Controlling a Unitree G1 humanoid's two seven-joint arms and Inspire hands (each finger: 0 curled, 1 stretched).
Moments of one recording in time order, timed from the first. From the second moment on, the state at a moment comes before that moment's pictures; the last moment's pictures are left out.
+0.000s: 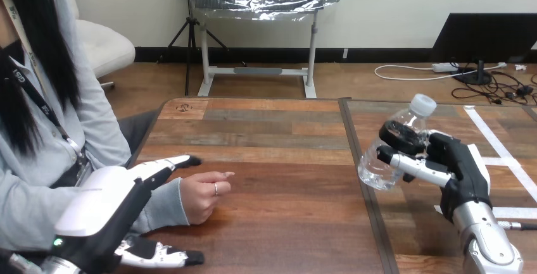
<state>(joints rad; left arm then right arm) 0.18 0.47 0.17 0.18 0.65 -0.73 -0.01 -0.53 -0.29 -0.25 1.29 0.05 -0.58 0.14</state>
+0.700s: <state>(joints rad) 0.13 0.60 0.16 0.18 0.69 -0.62 0.00 -0.53 -0.29 -0.25 1.26 0.06 -0.59 0.16</state>
